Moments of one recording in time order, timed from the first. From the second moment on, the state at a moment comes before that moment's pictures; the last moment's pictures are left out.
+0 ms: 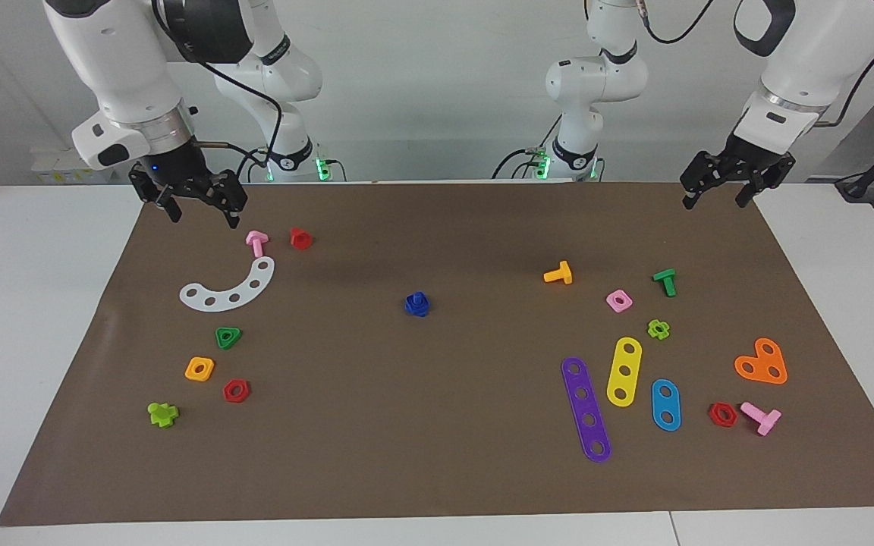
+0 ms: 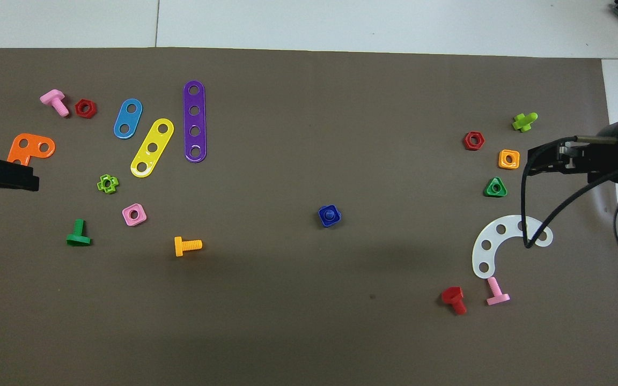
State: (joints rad) left arm 0.00 -0.08 0.00 -1.70 -0.02 1.63 0.03; right arm -0.01 0.00 0.06 -1.61 -0.03 1.62 0.20
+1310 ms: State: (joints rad) left arm -0.54 -0.01 -0.03 -1.95 -0.07 1.99 -0.60; right arm -0.01 0.00 0.06 -1.61 -0.03 1.62 0.20
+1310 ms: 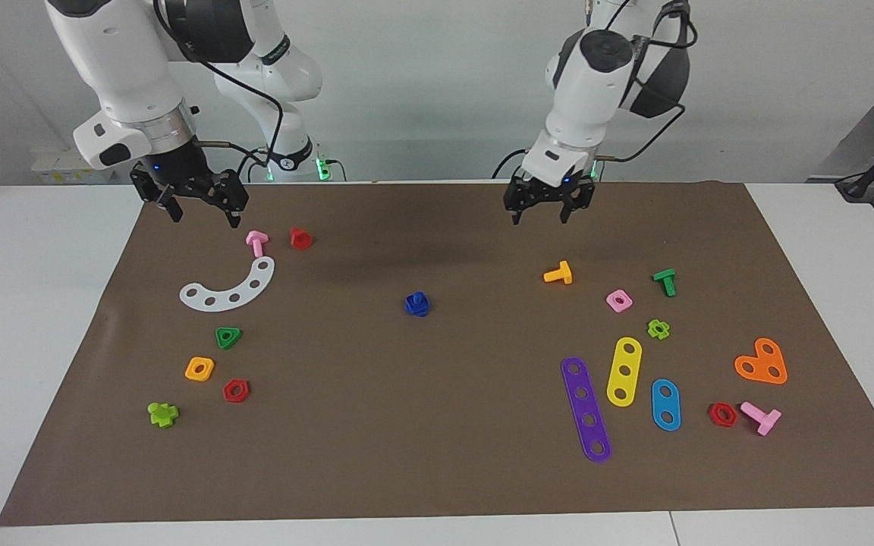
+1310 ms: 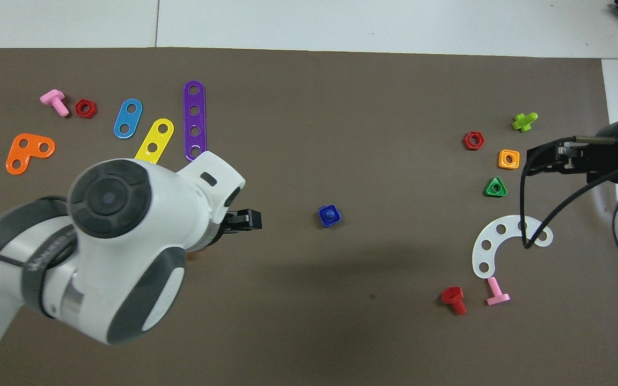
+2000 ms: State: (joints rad) left arm -0.69 0.41 -0.03 -1.65 -0.08 2.09 -0.83; right arm -0.01 0.00 0.06 -1.61 -0.03 1.62 0.20
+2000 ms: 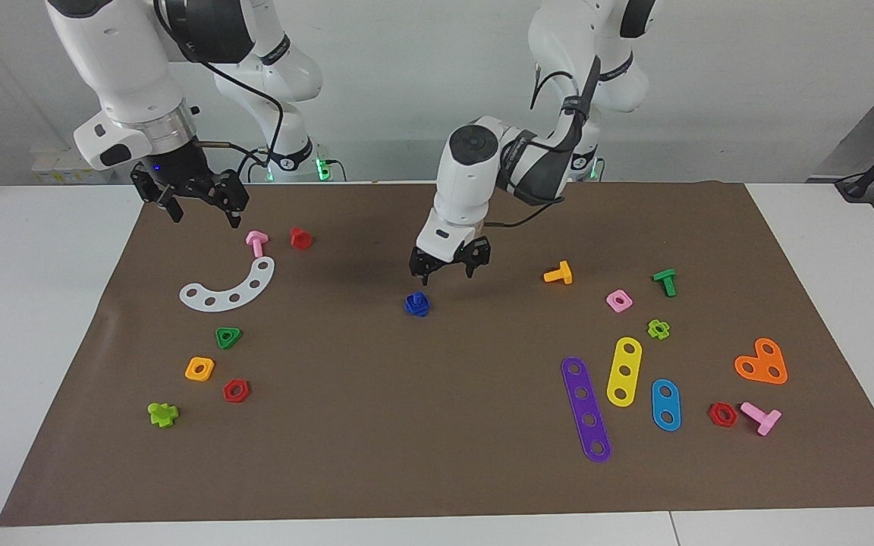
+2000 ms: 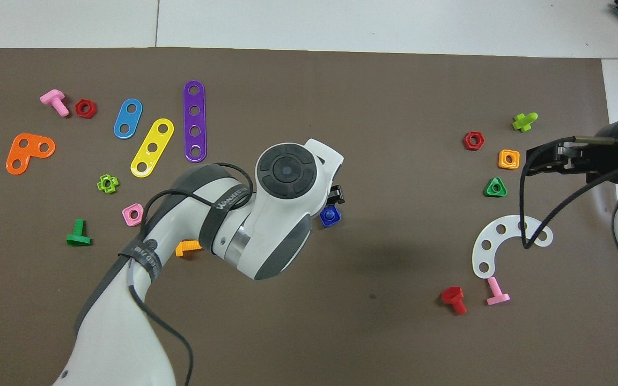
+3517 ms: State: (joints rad) left arm -0.74 0.50 -0.03 -1.71 -0.08 2.30 -0.90; right arm -0.01 0.00 0.06 -1.62 -0.03 1.62 0.20
